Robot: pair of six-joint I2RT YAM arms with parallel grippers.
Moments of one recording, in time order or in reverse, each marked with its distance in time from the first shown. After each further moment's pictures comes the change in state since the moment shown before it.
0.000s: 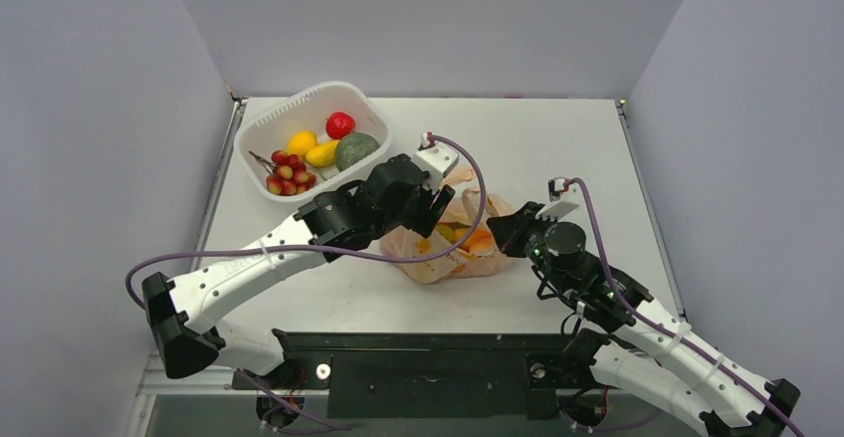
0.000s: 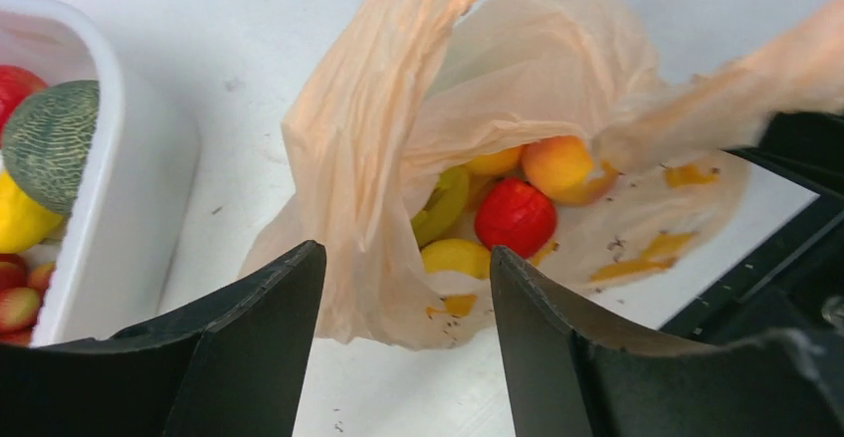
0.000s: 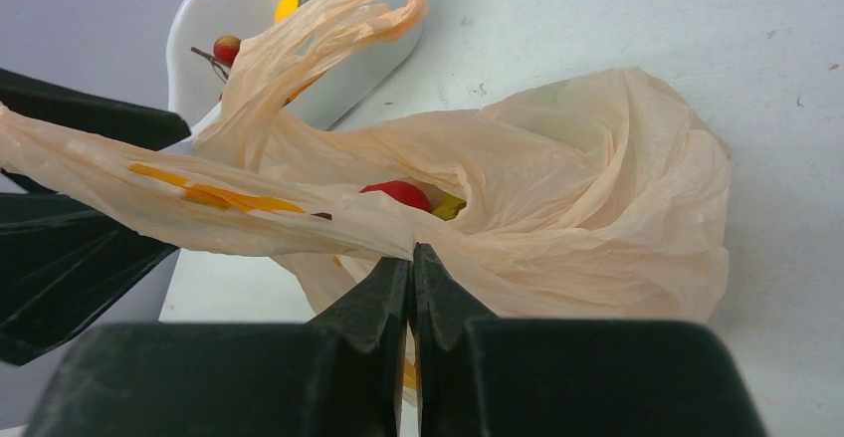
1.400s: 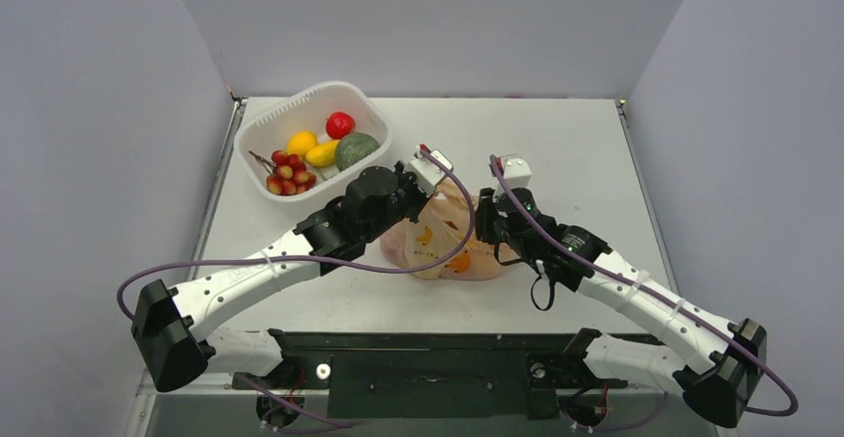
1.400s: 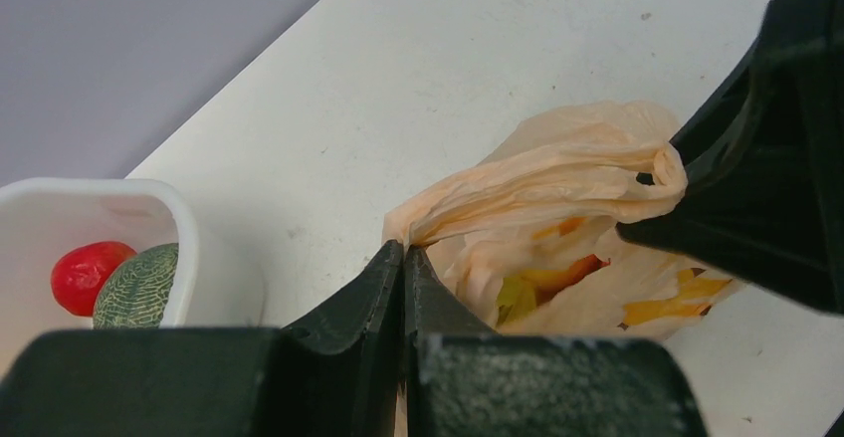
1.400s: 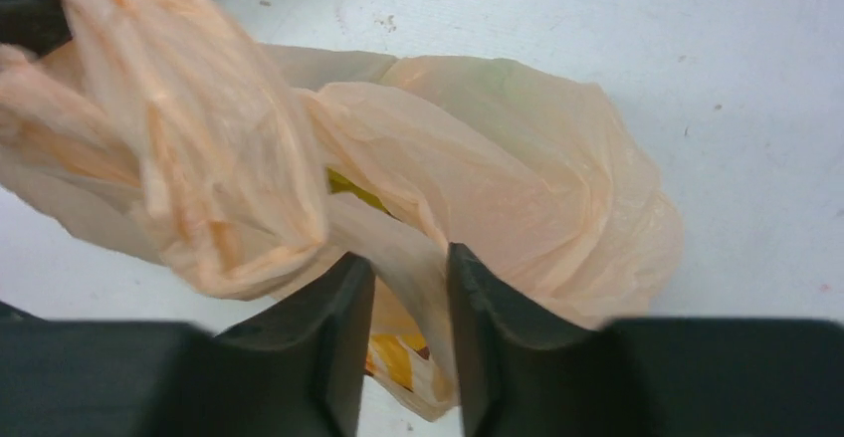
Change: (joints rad) left arm 0.079 -0.060 -0.305 0.556 0.085 0.316; right arm 0.013 0.374 0.278 -0.206 -0.013 -0.324
